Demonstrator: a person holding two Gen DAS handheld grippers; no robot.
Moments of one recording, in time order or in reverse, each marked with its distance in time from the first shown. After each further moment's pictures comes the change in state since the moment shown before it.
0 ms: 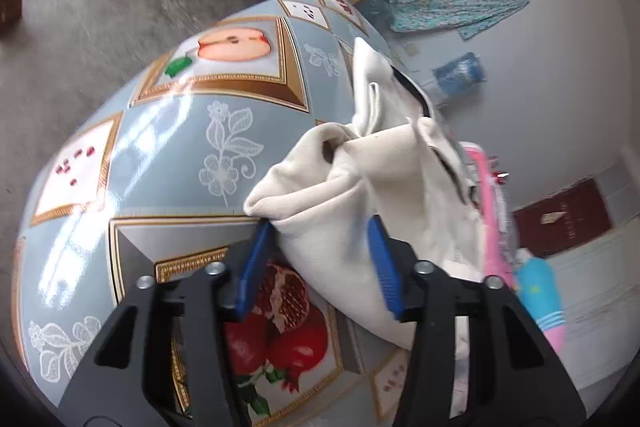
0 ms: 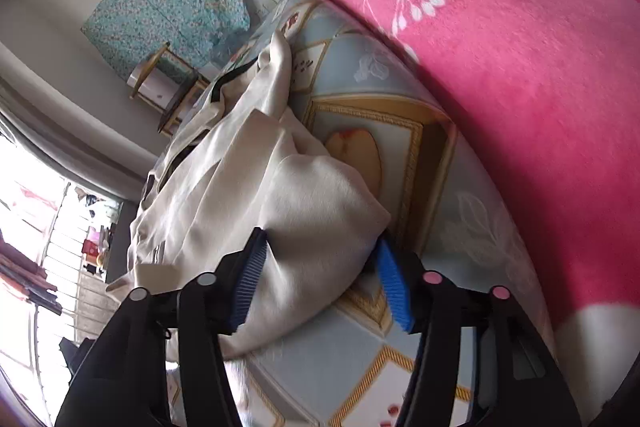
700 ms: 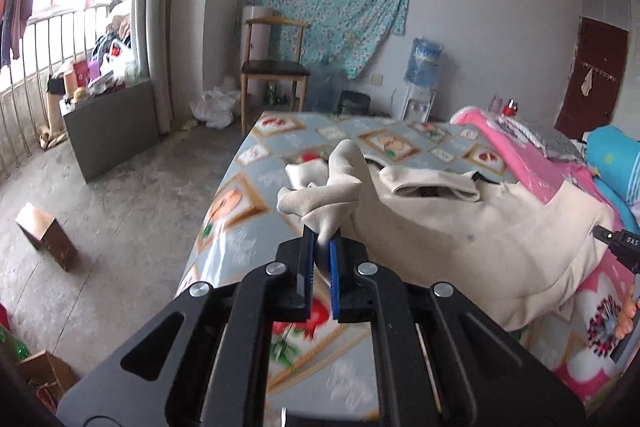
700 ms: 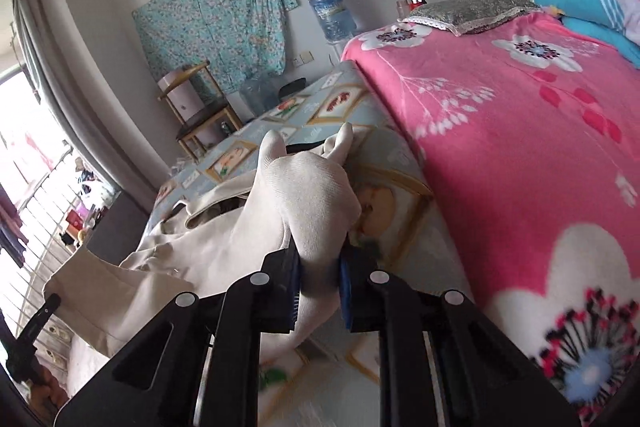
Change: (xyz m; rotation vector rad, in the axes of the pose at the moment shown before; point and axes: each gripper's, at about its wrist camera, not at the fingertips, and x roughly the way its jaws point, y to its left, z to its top) left arm -0.150 -0.117 -0.066 0.643 -0.275 0.208; right arm -0.132 0.053 -0.029 -0.244 -0.194 -0.049
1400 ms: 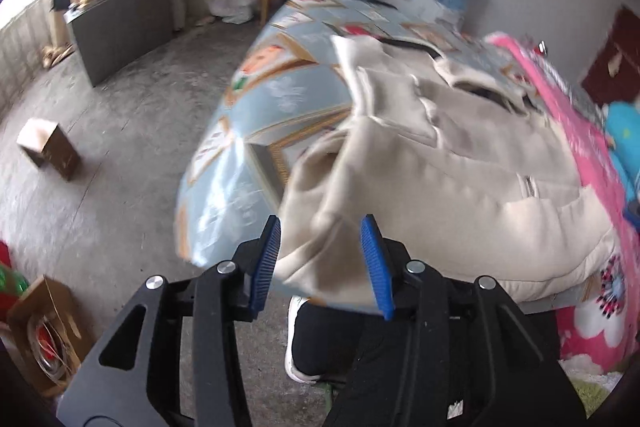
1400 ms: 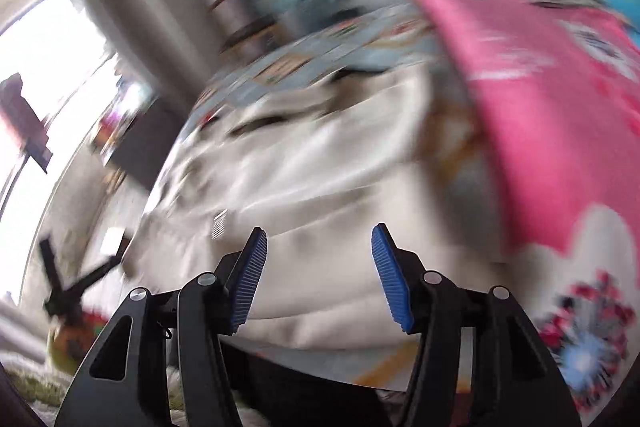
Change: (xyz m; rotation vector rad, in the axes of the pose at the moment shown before) left arm 0.050 0.042 -0.070 -0.044 0.337 0.031; right arm 0.023 0.053 -0.033 -0.255 0.349 0.188
